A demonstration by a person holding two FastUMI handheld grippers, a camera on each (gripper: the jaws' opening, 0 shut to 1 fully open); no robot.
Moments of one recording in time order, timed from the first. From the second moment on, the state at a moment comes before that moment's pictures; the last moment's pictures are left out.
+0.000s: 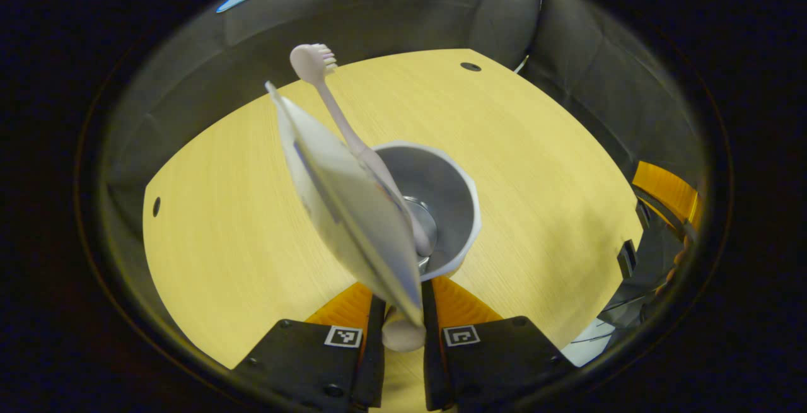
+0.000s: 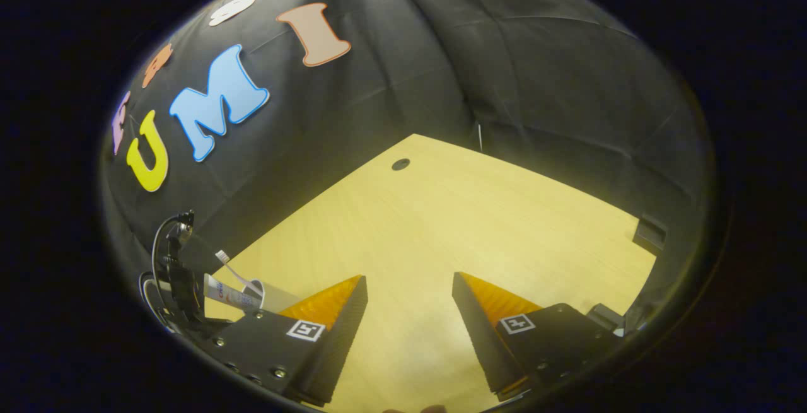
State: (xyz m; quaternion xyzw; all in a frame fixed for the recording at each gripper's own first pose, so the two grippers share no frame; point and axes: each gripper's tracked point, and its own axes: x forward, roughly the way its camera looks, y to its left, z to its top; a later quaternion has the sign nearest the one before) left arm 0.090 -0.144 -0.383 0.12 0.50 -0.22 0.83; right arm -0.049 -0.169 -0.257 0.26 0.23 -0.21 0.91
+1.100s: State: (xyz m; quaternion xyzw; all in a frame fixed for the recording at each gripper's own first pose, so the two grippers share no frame) left arm 0.072 -0.172 -0.382 0.13 0.47 -0.18 0.85; right arm -0.054 -0.208 -0.267 0.27 0.25 -0.17 0.91
